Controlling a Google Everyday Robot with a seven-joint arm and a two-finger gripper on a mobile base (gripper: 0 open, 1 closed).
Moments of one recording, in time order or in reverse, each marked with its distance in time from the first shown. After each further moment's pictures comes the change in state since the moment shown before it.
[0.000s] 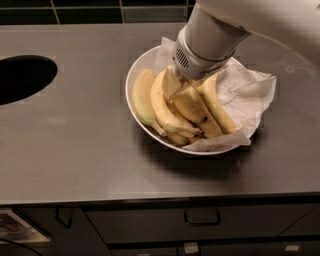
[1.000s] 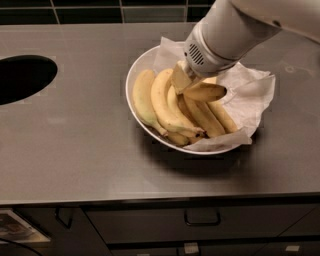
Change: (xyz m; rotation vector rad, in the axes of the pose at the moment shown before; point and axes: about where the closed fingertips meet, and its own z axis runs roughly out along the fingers) arm -0.001 -0.004 -0.017 -0.067 -0.097 -0.021
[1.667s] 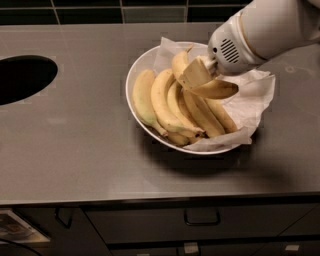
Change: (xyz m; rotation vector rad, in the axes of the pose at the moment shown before) arm 0.003 0.005 -0.030 -0.190 -0.150 -0.098
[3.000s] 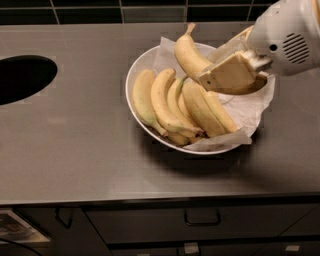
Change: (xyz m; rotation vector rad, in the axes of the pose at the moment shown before) arm 0.009 0.036 -0.074 -0.122 -0.126 -0.268
